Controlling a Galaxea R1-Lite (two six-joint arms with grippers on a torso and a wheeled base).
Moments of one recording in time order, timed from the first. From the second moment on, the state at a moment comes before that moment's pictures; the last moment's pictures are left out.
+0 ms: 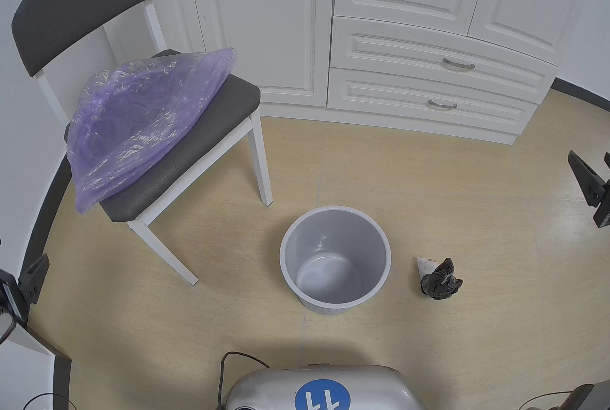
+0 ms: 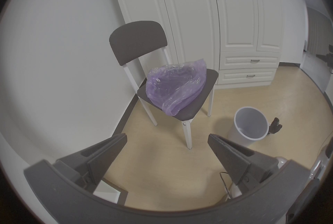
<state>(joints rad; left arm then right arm) 0.01 0.70 -0.49 0.04 0.15 0.16 0.32 0.94 -0.42 -0.68 -0.34 -0.04</state>
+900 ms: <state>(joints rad) 0.00 1.13 -0.65 -0.06 0.22 0.25 0.23 1.09 -0.40 -0.67 -0.12 -0.02</state>
